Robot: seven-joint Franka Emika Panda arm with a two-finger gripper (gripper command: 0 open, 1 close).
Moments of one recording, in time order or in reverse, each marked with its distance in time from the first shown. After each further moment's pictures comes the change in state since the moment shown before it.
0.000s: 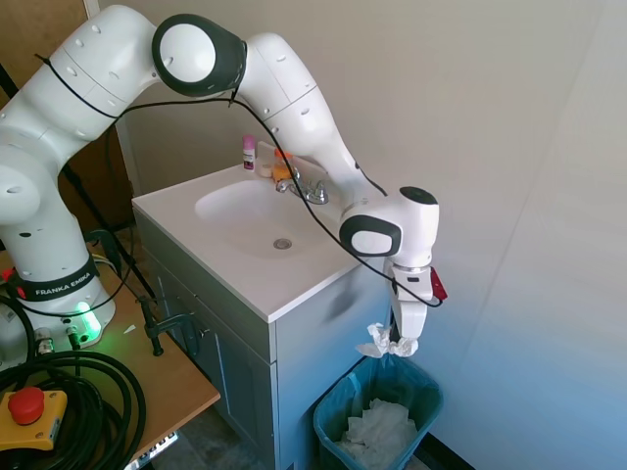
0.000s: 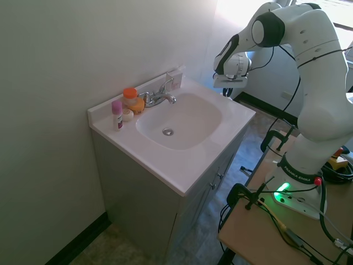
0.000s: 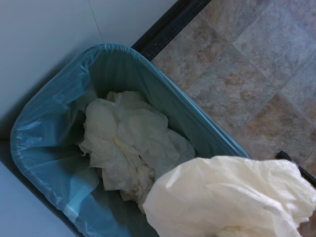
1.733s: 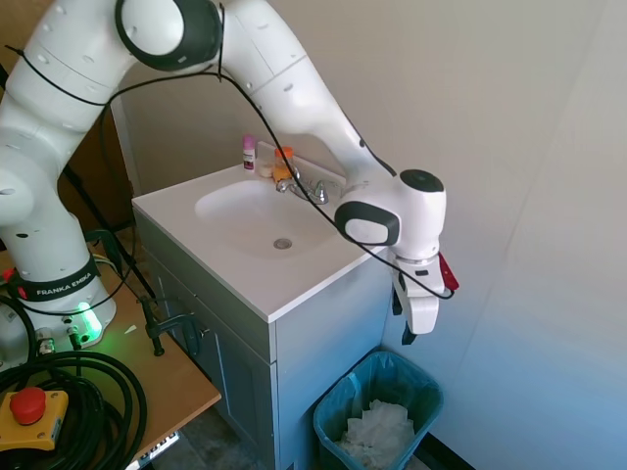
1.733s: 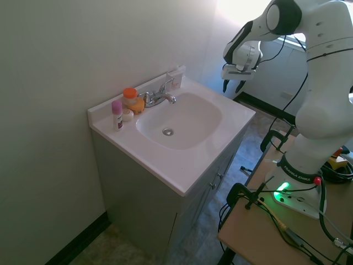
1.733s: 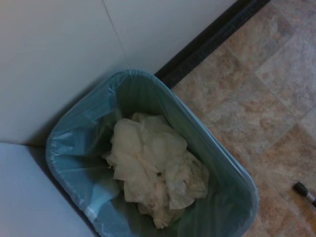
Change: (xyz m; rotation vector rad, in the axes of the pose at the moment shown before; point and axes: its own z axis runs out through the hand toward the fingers) arm 0.021 0.049 -0.075 0.153 -0.020 -0.102
